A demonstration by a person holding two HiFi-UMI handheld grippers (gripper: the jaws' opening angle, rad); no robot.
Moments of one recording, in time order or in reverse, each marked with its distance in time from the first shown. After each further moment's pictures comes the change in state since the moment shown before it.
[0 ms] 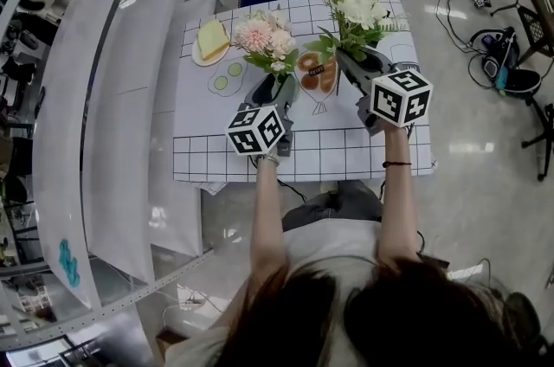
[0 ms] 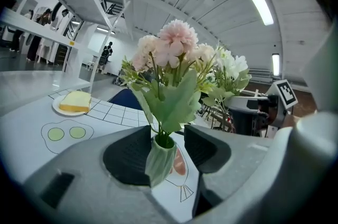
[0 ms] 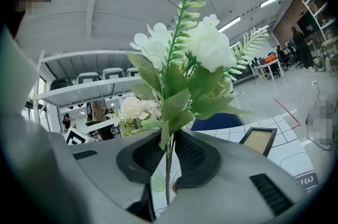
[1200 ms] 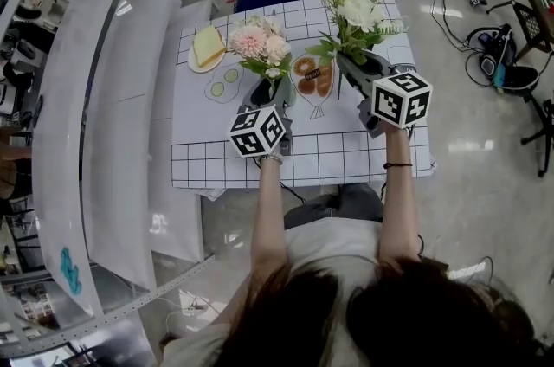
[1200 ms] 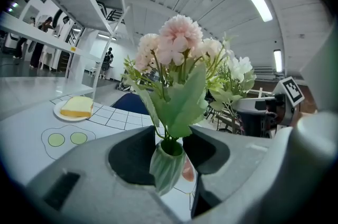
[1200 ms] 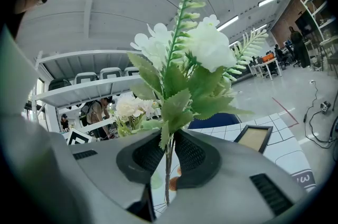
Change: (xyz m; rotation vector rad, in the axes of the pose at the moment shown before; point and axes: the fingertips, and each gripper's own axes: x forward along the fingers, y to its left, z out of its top) left arm 0.014 0.009 0.001 0.033 -0.042 0.041; right arm -0.005 -0.014 -0.007 0.011 0.009 -0.016
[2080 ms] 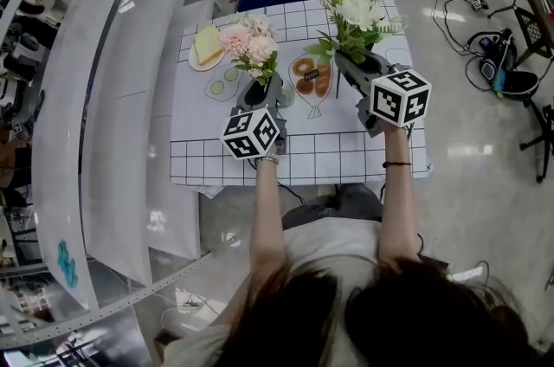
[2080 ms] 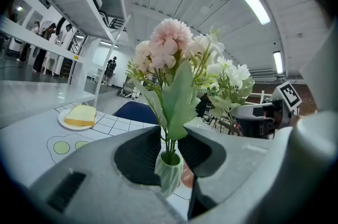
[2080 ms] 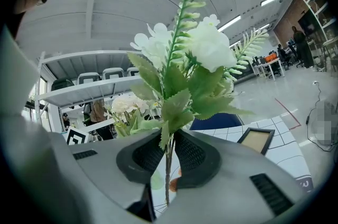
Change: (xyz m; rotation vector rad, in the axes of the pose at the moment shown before) left arm -0.014 -0.002 0.023 0.012 -0.076 0.026; right arm -0.002 0.003 0.009 -0.011 0.005 0.025
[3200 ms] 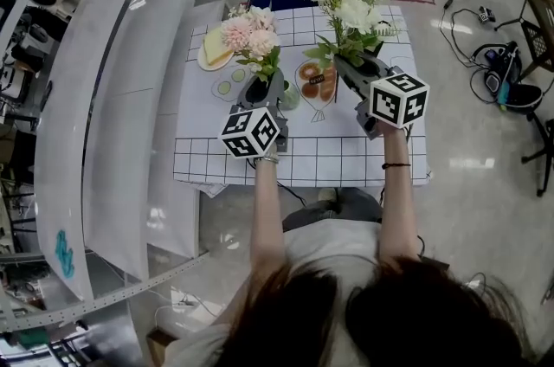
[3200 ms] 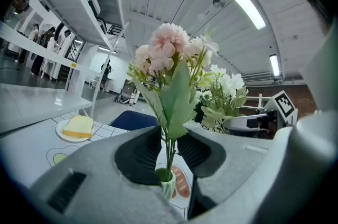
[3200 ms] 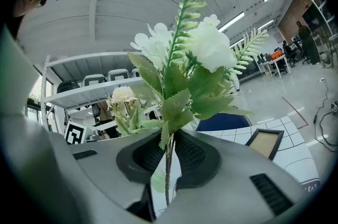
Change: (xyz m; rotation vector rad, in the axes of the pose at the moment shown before) left arm -0.010 -0.011 0.032 0.013 -0.070 -0.023; right arm 0.008 0.014 0.004 0.003 0.000 0.063
